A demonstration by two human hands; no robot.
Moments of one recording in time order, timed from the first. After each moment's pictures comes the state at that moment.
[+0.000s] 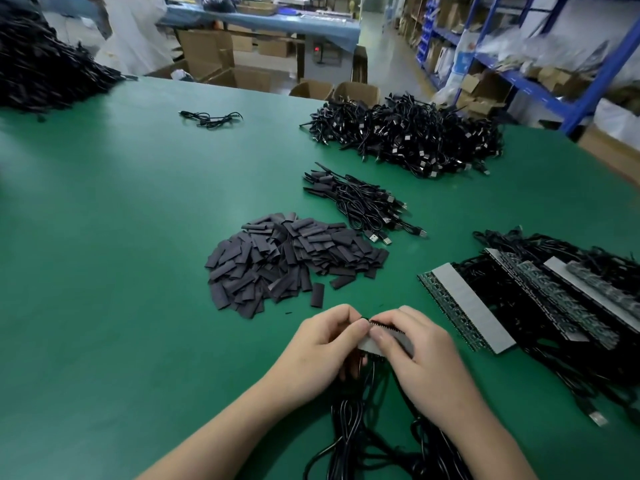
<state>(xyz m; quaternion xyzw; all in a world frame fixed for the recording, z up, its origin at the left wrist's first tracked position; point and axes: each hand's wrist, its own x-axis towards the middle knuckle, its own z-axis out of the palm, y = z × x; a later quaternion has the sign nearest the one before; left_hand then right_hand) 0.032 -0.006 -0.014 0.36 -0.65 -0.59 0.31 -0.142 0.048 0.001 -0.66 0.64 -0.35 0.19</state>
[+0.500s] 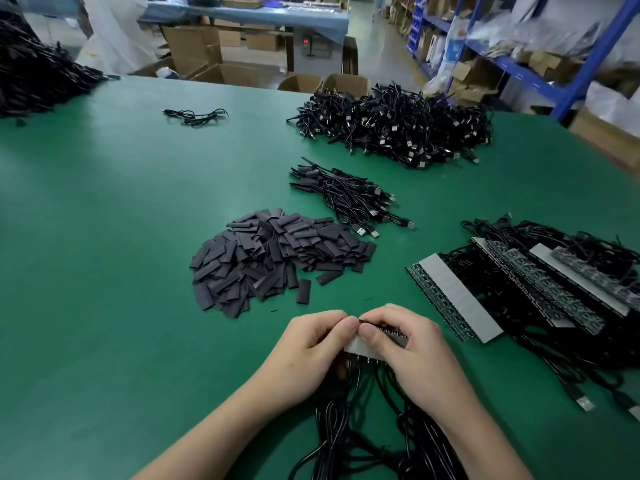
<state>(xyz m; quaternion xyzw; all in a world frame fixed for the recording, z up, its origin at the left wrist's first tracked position) 0.029 -0.001 -0.013 0.37 -0.70 -0.54 0.30 -0.147 0.049 0.000 -0.59 0.61 -0.42 0.33</state>
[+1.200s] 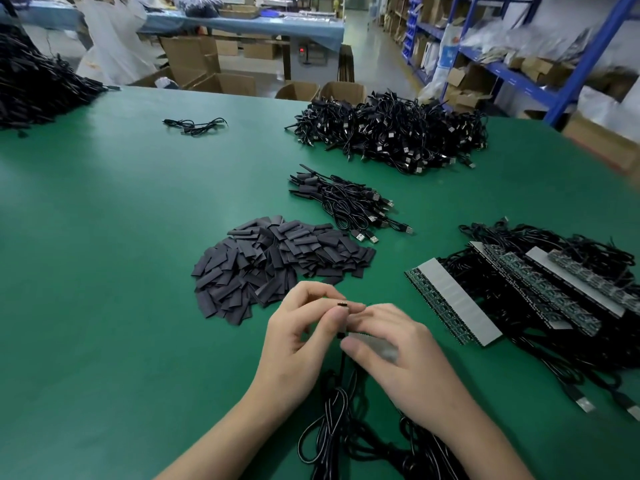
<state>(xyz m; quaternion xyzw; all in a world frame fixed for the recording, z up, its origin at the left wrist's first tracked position) 0.031 -0.001 -0.005 0.35 -0.69 -0.40 0.49 -0.135 0.053 0.014 -0.67 0.59 -0.37 0.27</state>
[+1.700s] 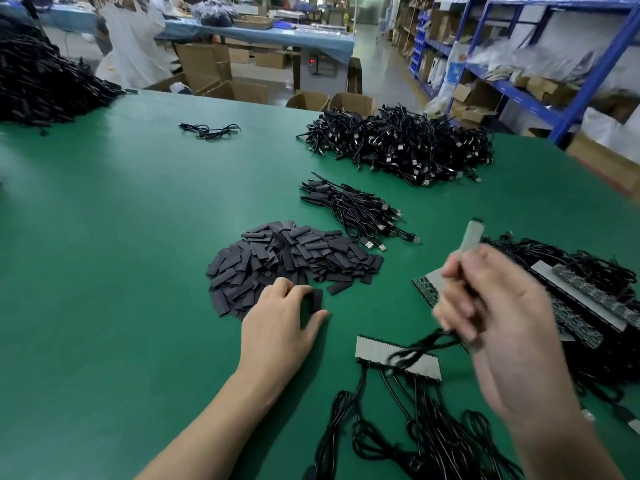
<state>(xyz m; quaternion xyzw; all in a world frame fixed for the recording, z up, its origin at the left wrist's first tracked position) 0.054 -0.037 -0.027 0.58 -0.77 -0.07 0.25 -0.141 0.068 0.102 -0.45 0.49 -0.64 0.39</state>
